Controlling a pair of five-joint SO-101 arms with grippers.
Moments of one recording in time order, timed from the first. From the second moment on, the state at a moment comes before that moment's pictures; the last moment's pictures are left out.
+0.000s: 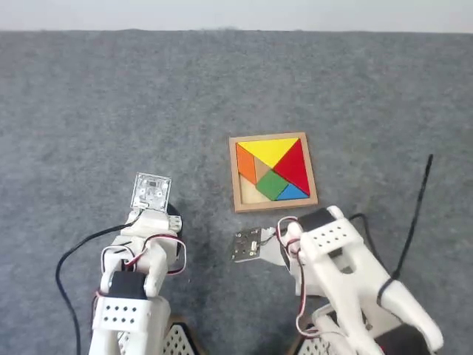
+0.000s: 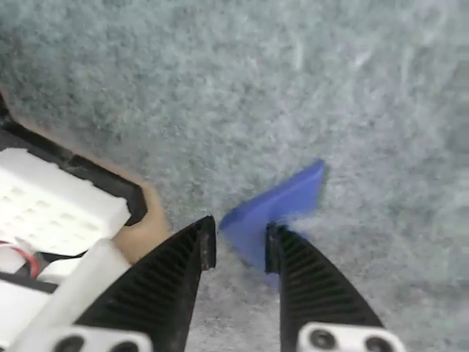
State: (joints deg) left arm -2.5 -85.0 97.3 45.6 -0.3; right arm -27.6 -26.5 63.2 75.9 60.8
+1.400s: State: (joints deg) left arm -2.5 -85.0 97.3 45.6 -0.3; right arm -13.8 -23.6 50.9 74.1 55.0
